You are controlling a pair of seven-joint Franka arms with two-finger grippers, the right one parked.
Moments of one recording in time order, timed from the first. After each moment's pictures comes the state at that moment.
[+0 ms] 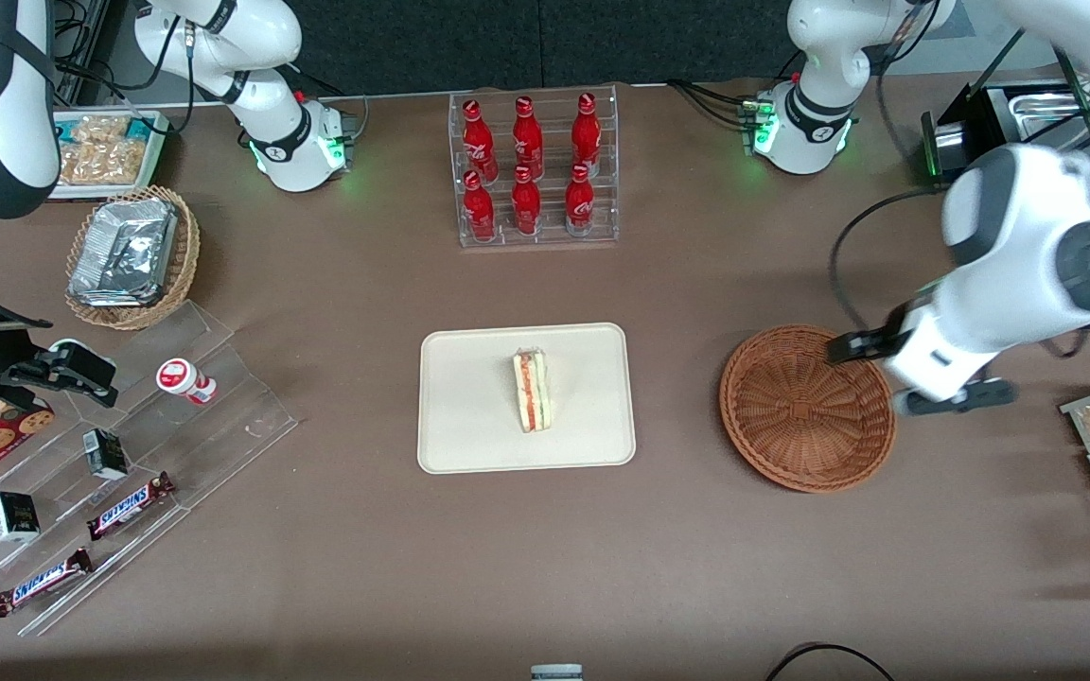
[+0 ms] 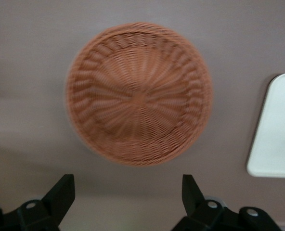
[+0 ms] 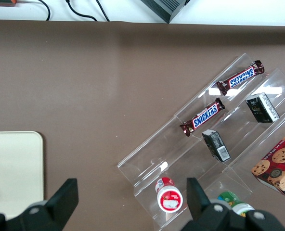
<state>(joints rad) 0.20 0.15 -0.32 -1.76 0.00 1.74 -0.22</state>
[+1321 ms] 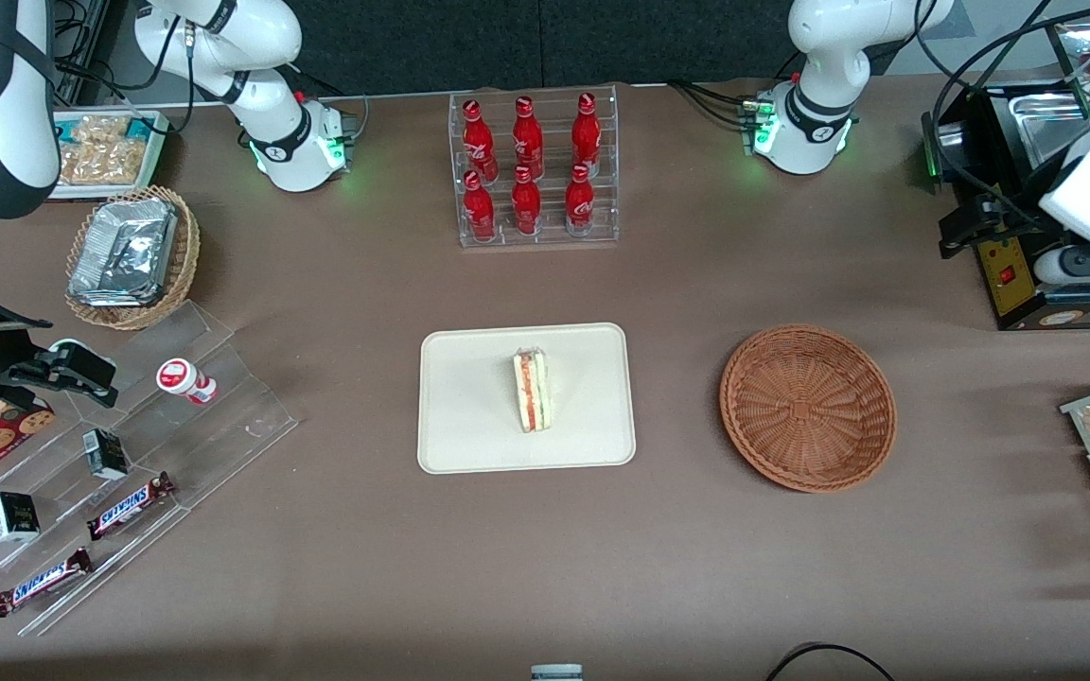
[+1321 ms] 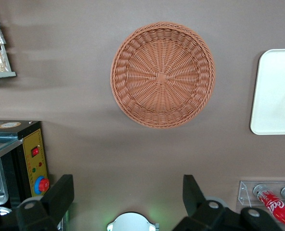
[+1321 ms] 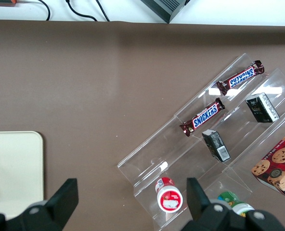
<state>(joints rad) 0.14 -0.02 -0.21 -1.58 0.01 1.44 -0.09</state>
